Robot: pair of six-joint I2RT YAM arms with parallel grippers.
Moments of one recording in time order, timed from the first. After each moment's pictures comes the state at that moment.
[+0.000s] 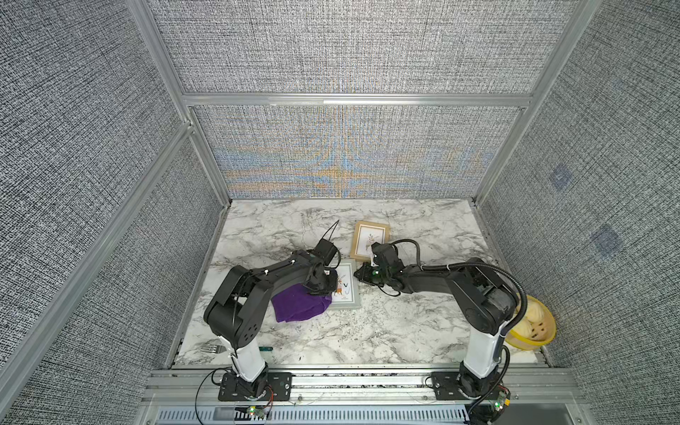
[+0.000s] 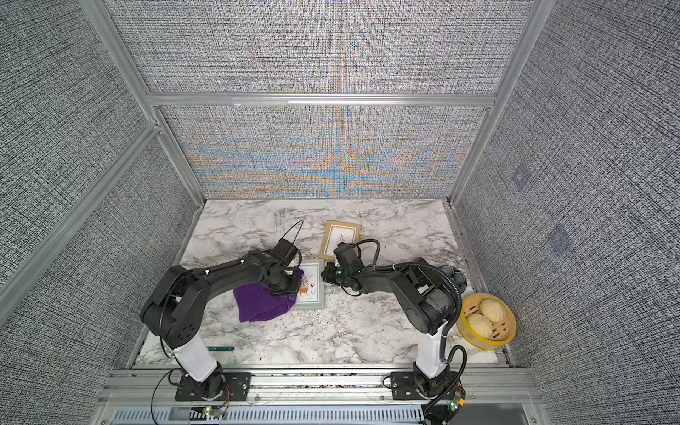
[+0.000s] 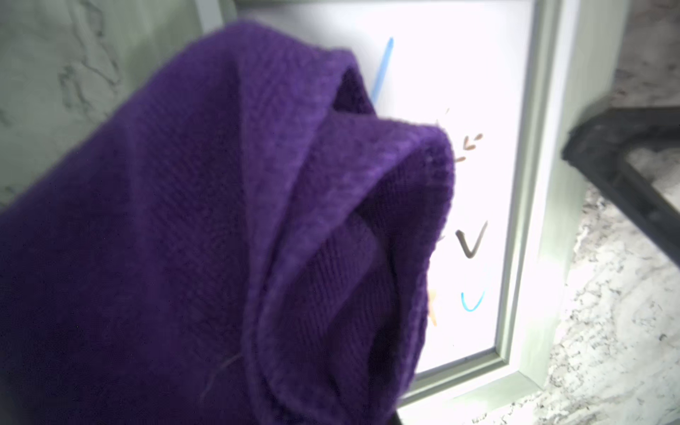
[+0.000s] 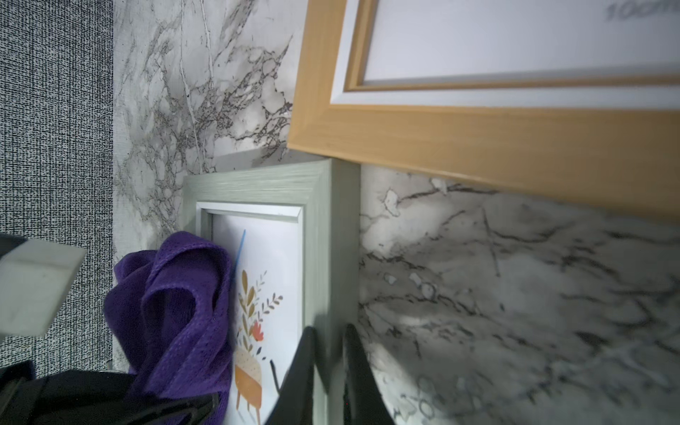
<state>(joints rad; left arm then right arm) -0.60 1.78 1.09 -0.66 0.16 -0.53 0.62 1.92 0.93 0.14 -0.23 0.81</state>
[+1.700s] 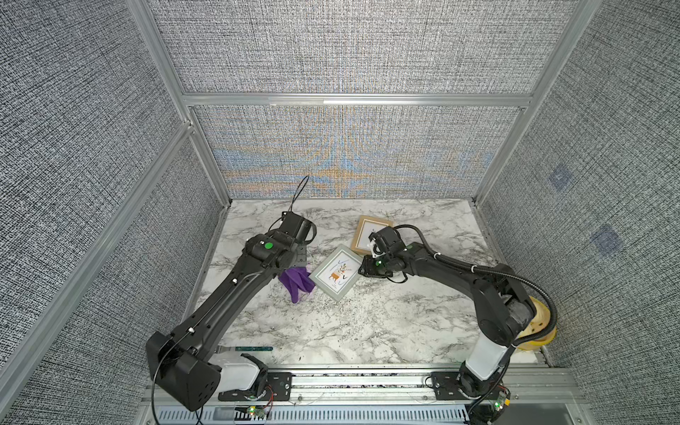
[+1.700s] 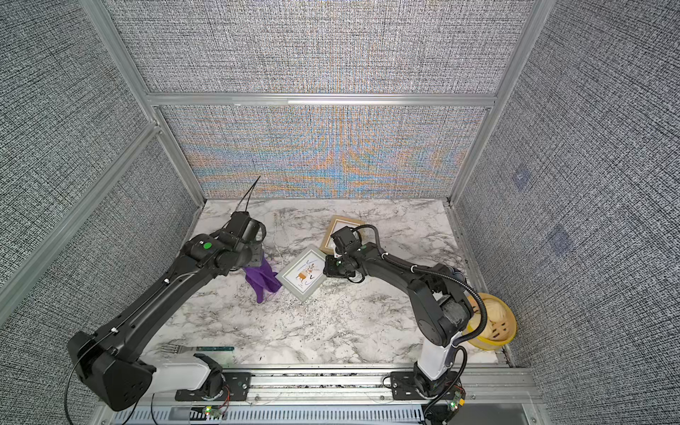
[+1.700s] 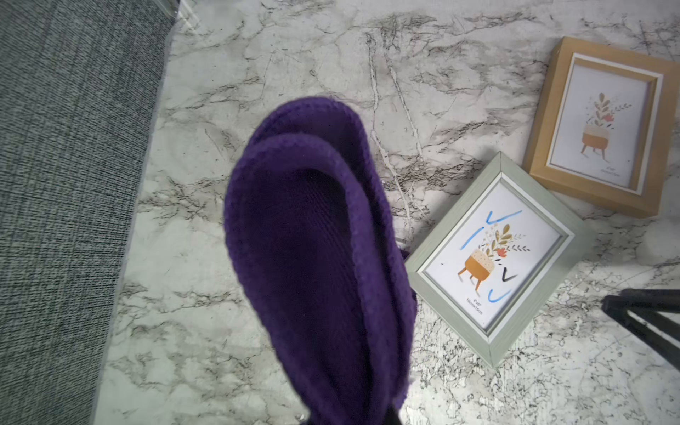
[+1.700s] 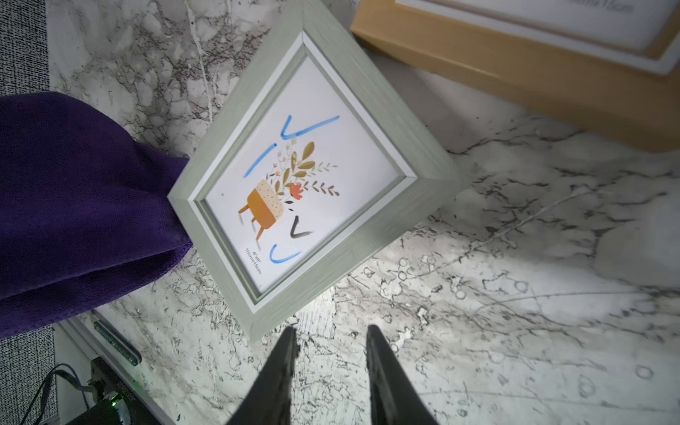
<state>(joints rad) -0.54 1.31 1.33 -1.05 -0.38 -0.45 0.63 1.77 1.23 -0.46 -0.24 0.57</state>
